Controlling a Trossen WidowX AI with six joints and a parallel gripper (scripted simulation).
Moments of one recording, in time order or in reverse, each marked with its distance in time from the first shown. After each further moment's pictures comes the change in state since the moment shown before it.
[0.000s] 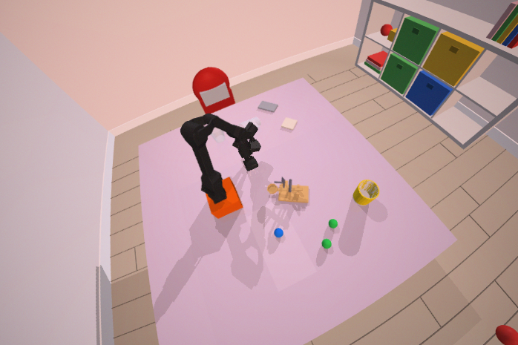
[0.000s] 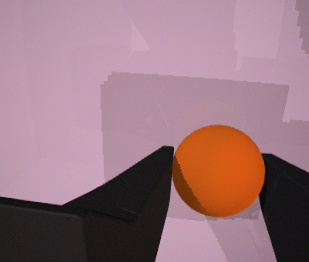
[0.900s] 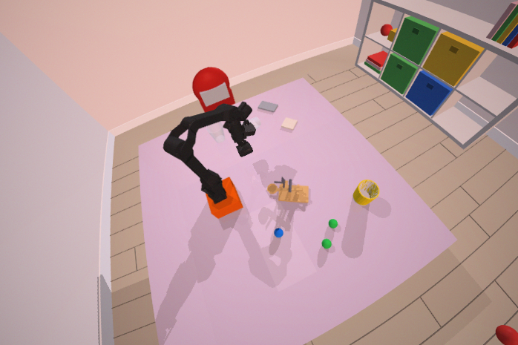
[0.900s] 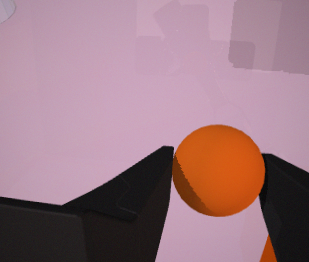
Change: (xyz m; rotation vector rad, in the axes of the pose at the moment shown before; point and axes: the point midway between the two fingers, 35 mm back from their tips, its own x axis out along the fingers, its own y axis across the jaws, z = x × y) arm -0.123 0.008 -0.004 0.001 -0.005 0.004
